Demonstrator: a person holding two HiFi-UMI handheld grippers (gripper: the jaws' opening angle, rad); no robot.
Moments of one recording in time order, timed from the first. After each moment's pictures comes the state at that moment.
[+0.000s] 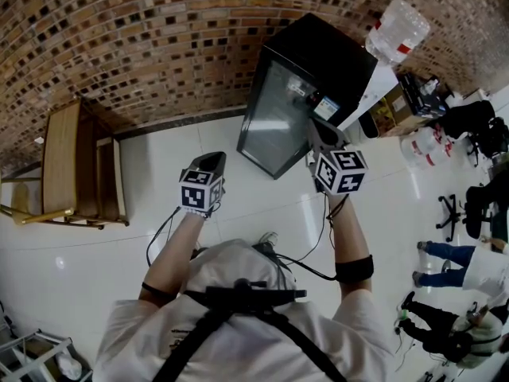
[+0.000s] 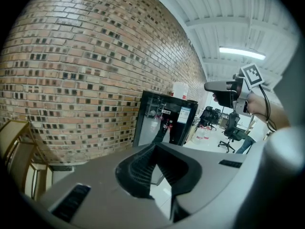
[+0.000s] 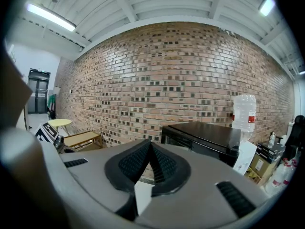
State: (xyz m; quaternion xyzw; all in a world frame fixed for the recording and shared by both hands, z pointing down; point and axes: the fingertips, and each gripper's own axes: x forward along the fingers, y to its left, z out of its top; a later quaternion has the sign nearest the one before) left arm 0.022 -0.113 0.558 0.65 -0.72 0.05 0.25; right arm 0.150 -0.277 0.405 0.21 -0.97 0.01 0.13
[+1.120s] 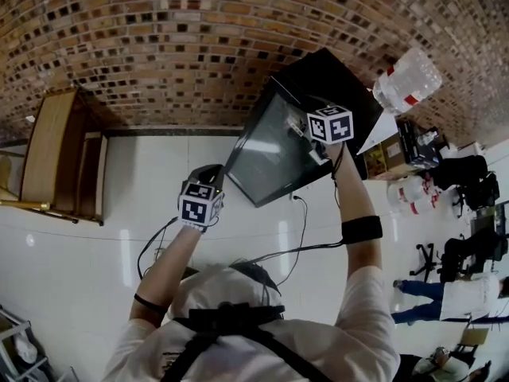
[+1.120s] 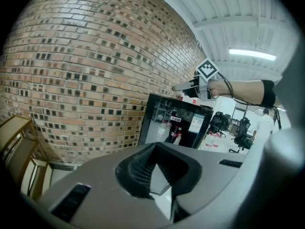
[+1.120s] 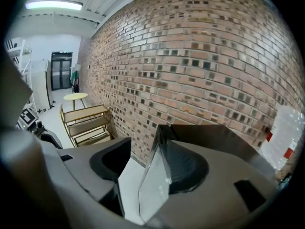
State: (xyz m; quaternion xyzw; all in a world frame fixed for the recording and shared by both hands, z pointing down) left arm -0.004 -0.184 0.560 0.61 -0.76 0.02 0.24; right arm -0.013 -0.437 0.438 0.07 -0.95 -0.05 0.29
